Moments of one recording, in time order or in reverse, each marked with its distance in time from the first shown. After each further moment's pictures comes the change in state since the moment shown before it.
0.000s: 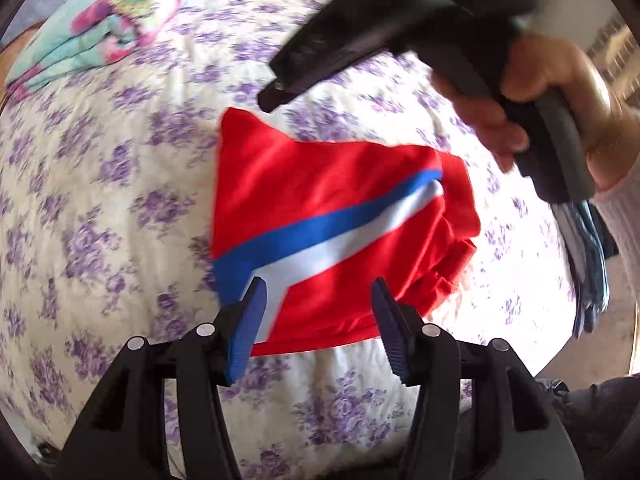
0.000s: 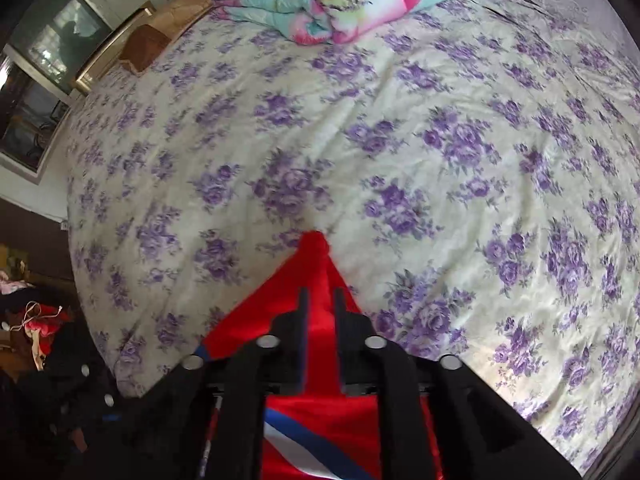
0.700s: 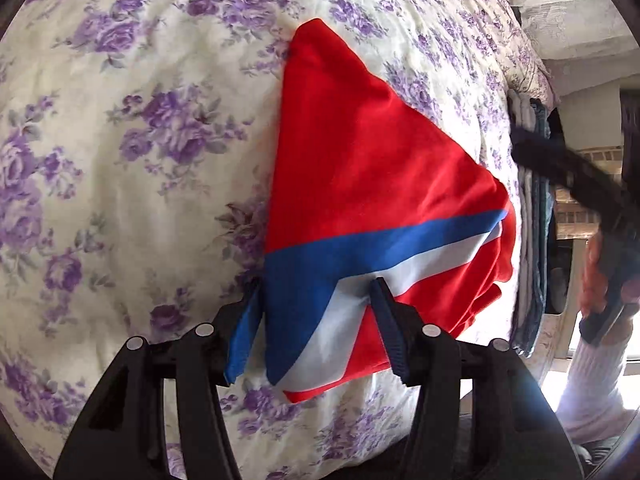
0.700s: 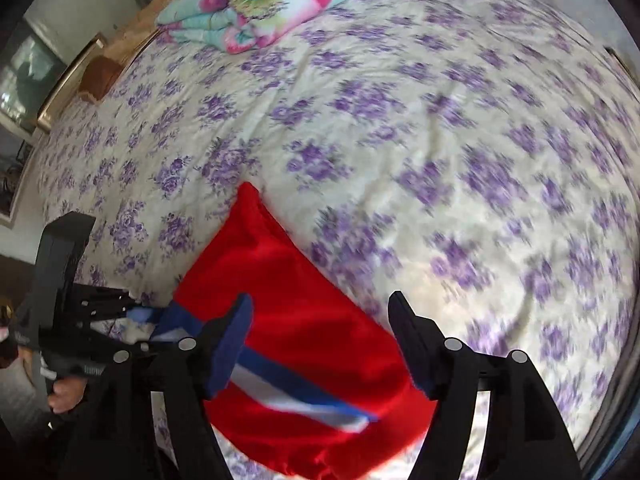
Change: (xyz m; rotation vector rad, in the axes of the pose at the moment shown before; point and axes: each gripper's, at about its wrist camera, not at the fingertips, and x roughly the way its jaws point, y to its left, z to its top) left arm 0.077 0.084 0.013 -0.283 0.239 -0.333; right arm -0.044 -0.052 -0.081 0.240 -0.040 -0.105
